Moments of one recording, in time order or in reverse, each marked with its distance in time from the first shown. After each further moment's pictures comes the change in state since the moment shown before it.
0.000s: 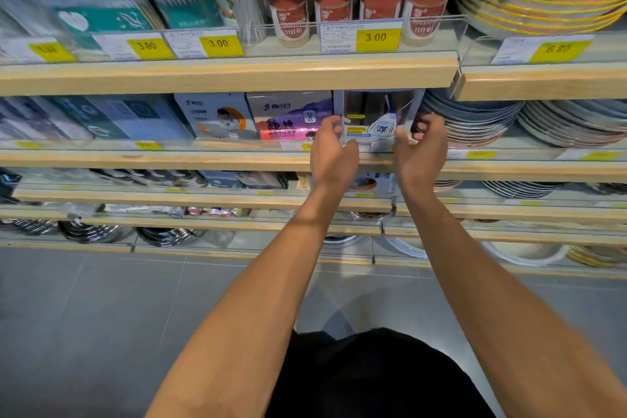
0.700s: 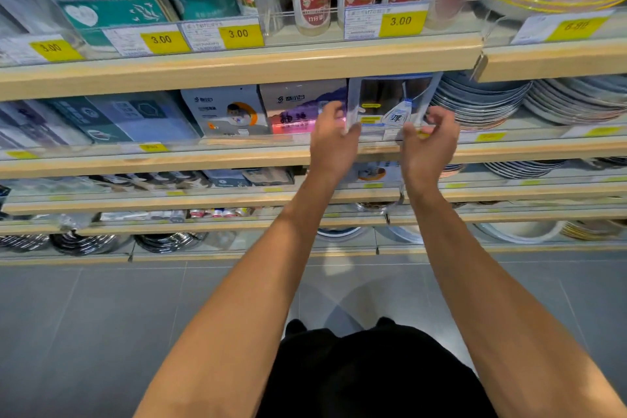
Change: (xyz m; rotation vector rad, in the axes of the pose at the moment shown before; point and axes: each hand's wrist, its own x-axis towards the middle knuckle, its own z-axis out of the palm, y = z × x) left_hand 0.012 -0.008 -0.042 0.002 -0.114 0.087; right_hand -0.034 -0.022 0.012 0.144 0.100 0.058
